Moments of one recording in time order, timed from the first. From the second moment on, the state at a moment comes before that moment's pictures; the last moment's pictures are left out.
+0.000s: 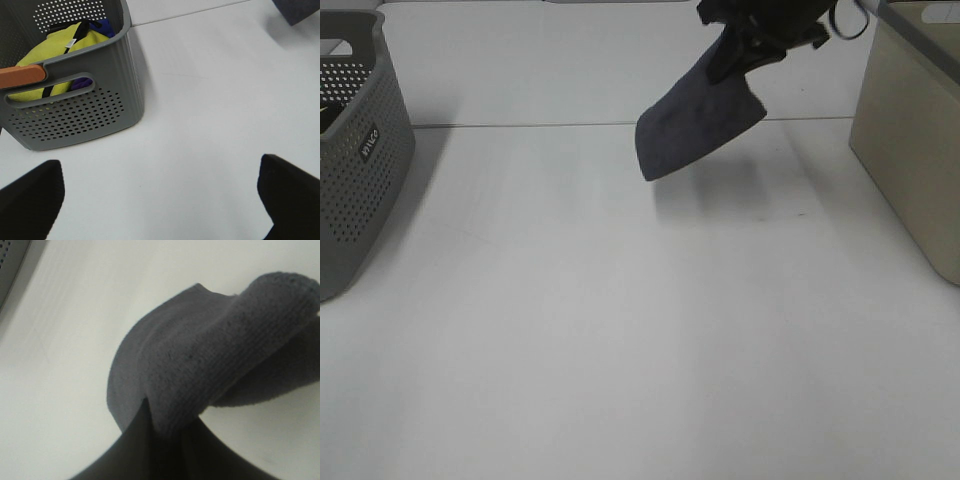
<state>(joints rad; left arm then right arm) -0.03 0.00 -0.51 -0.08 1.04 0.16 0.23 2.15 -1.96 0.45 1.00 -0.30</state>
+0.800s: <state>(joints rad) -0.03 0.00 -0.51 -0.08 1.04 0.16 -0.24 1.80 -1.96 0.21 1.11 -0.15</state>
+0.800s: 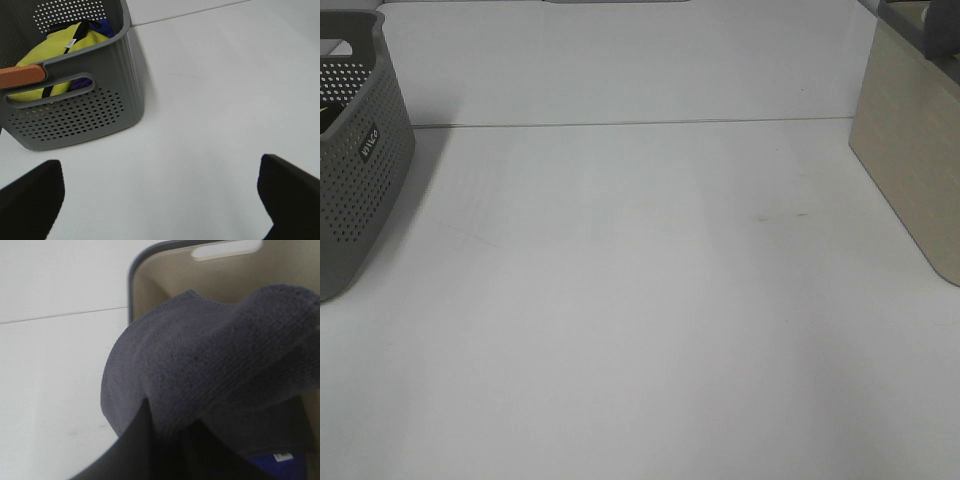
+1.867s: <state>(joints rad) -0.03 0.00 -0.51 -0.08 1.04 0.16 -0.35 1.93 -1.96 0.40 1.15 -0.10</state>
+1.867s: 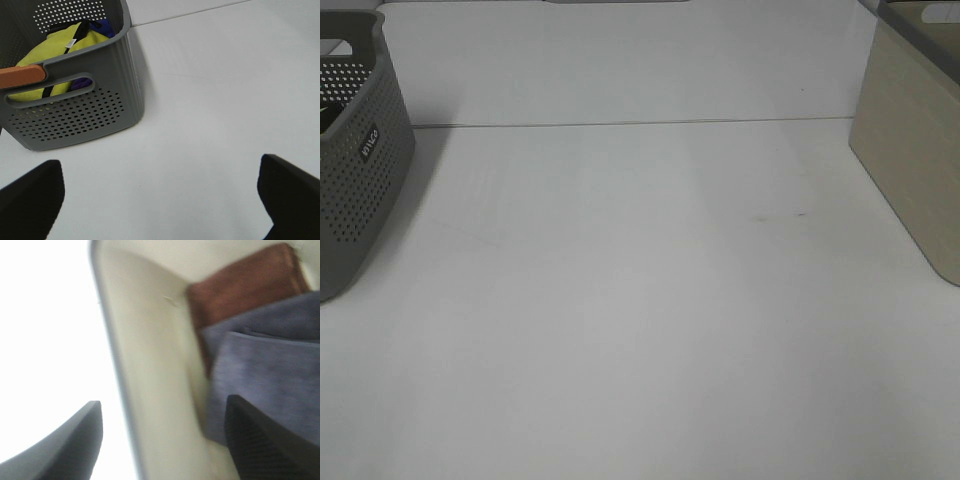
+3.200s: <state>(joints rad) -0.03 0.00 -0.51 -0.08 1.04 0.16 0.01 1.11 -1.07 0.07 1.22 0.06</state>
